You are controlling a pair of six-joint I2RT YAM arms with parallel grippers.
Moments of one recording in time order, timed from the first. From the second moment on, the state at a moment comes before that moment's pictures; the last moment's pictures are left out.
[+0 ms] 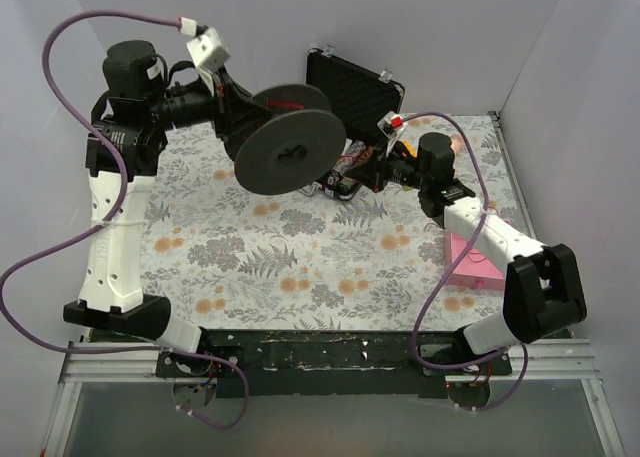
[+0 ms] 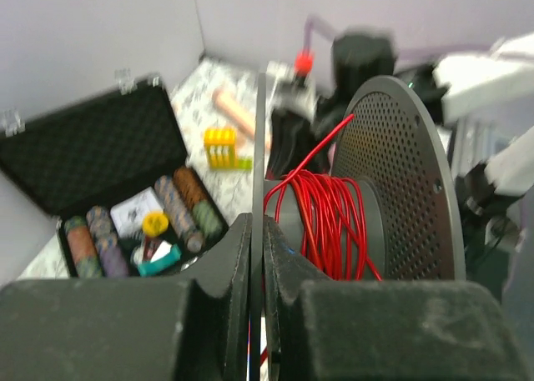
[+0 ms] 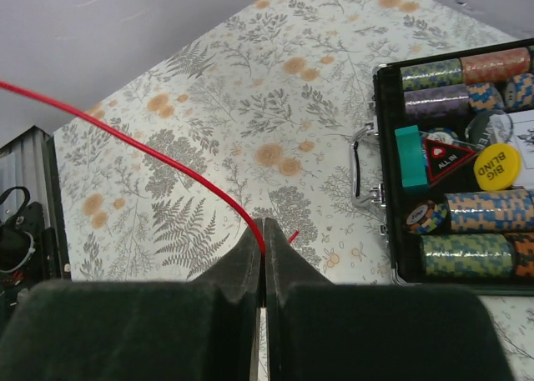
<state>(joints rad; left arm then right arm) -0.19 1.50 2.18 -0.75 0.96 0.04 0.43 1.50 1.00 0.38 -0.74 0.23</state>
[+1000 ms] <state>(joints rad) -0.48 1.42 1.29 -0.38 0.10 0.30 0.50 1.64 1.35 0.09 -0.94 0.72</state>
